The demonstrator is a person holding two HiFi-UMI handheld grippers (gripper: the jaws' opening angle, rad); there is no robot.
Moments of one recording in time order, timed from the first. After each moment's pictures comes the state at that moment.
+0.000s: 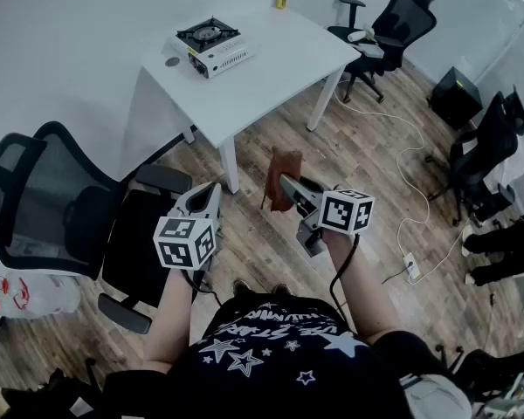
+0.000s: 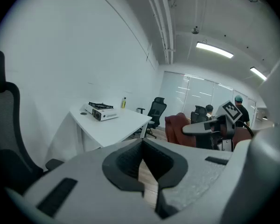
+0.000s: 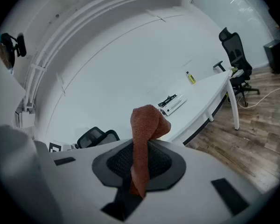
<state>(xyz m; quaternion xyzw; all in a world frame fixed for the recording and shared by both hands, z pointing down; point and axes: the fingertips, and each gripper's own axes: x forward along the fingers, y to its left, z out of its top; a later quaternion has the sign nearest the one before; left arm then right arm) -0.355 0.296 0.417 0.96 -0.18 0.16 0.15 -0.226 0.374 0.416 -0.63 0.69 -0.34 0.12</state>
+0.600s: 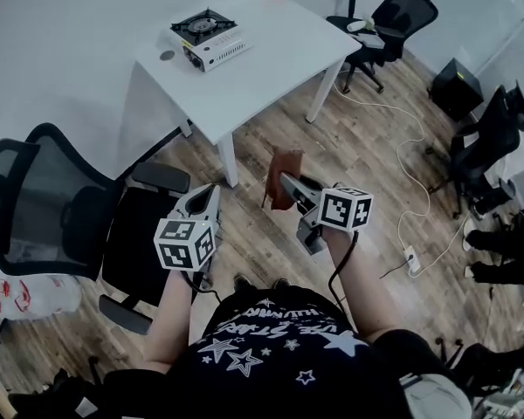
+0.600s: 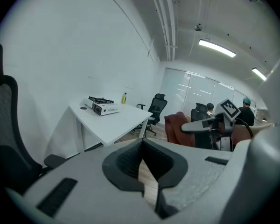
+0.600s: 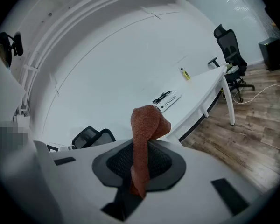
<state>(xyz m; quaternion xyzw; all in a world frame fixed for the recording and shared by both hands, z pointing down) -0.347 0.286 0.443 0.95 -0.18 0.18 0.16 -0.212 0.363 0.441 -0.64 0.67 -0.36 0.12</state>
